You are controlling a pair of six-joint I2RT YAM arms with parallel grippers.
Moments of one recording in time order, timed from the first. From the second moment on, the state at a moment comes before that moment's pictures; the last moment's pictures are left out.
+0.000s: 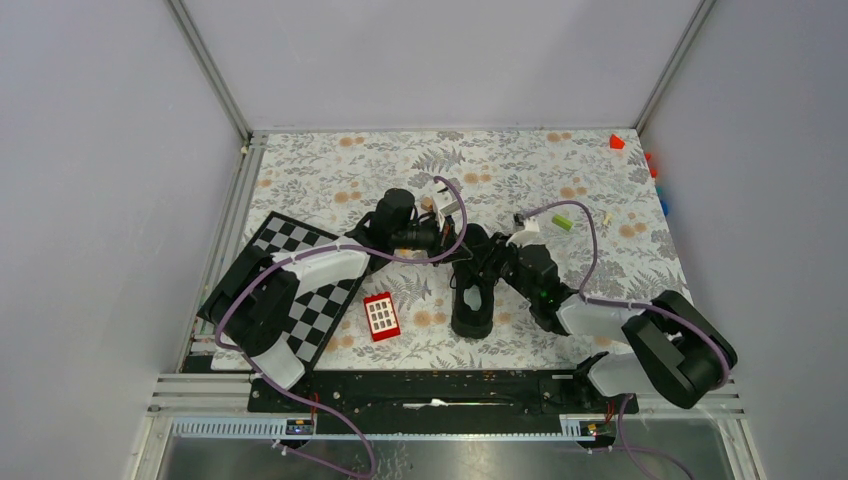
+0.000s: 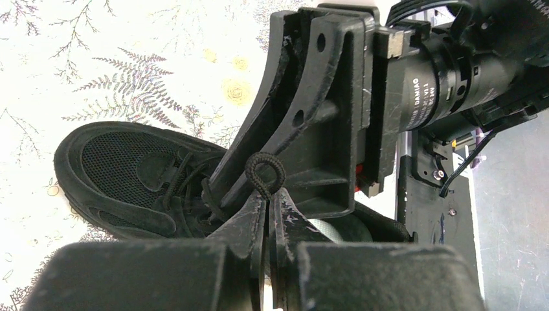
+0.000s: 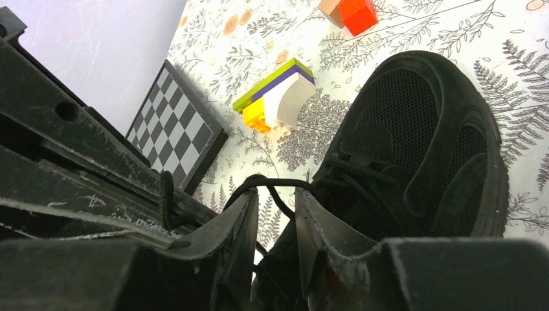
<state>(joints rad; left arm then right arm) -0.68 1.64 0.94 0.34 0.74 -0.13 0.63 1.36 0.35 0.79 -0.02 0.75</state>
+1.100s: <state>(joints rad) -0.68 1.64 0.94 0.35 0.75 -0.13 0.63 0.95 0.34 0.37 0.06 0.60</state>
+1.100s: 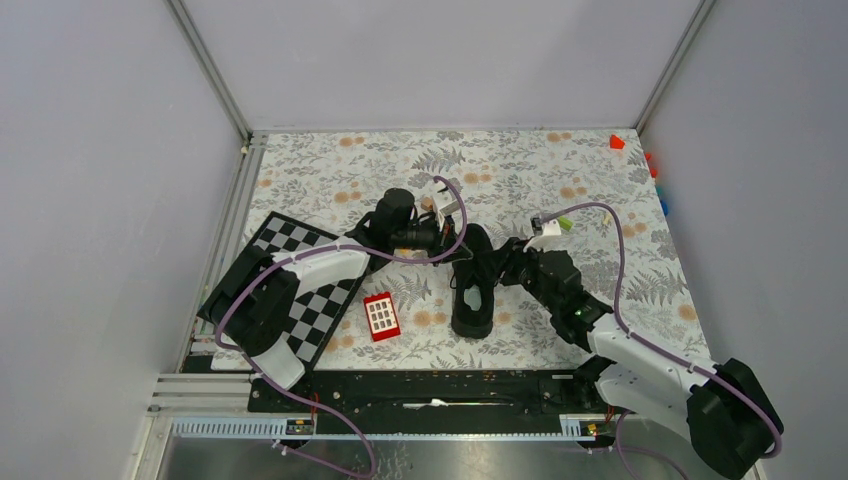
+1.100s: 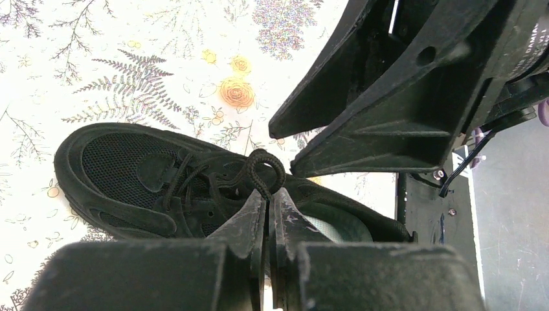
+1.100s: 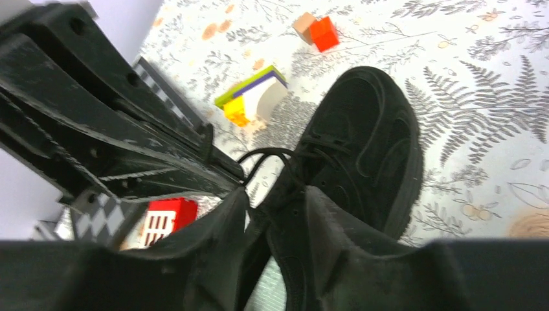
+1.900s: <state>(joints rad) -0.67 1.66 0.94 0.31 0.77 -0.12 0.34 1.18 0.57 0.19 -0.39 0.60</state>
